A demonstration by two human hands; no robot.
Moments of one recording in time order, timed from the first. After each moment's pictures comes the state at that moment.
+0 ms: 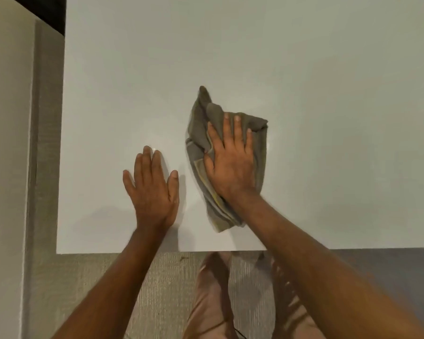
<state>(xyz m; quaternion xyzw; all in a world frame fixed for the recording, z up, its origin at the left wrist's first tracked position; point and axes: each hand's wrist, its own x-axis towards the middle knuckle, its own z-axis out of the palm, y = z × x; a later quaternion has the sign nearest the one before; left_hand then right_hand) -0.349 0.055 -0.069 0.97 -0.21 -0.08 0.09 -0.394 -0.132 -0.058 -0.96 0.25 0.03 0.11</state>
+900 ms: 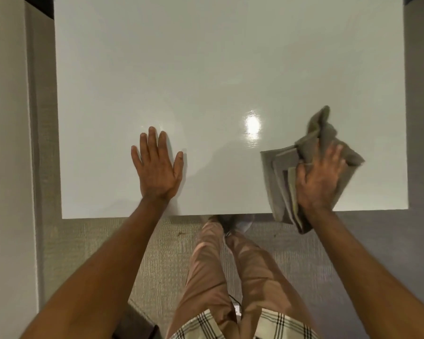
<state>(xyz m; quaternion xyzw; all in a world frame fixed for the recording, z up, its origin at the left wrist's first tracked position) -0.379 0.034 -0.072 0.97 -0.24 -0.05 0.01 -0.621 -0.255 -0.064 -0.88 0.46 0.03 0.12</state>
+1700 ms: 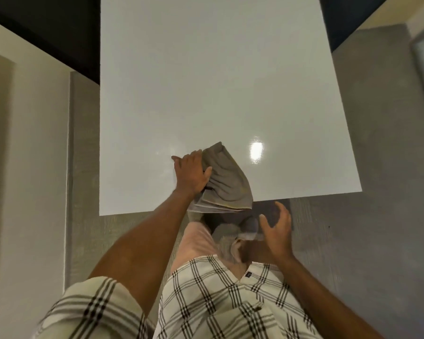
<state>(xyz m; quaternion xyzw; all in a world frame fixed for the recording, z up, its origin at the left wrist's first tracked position) -0.431 -0.035 0.038 0.92 -0.33 -0.23 0.05 -0.718 -0.114 0.025 -0.61 0.58 -0.02 0.53</state>
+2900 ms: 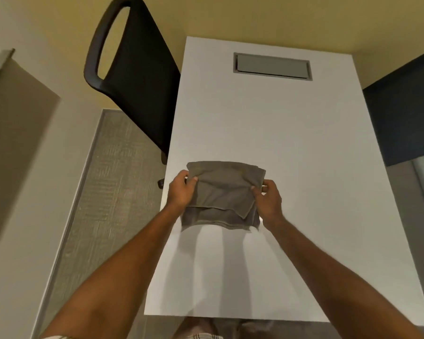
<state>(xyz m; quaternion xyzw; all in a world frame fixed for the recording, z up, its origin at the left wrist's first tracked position) -0.082 0.050 0.062 0.85 -0.05 -0.26 0.46 -0.247 -0.146 0.069 -0.68 0.50 -0.08 0.52</state>
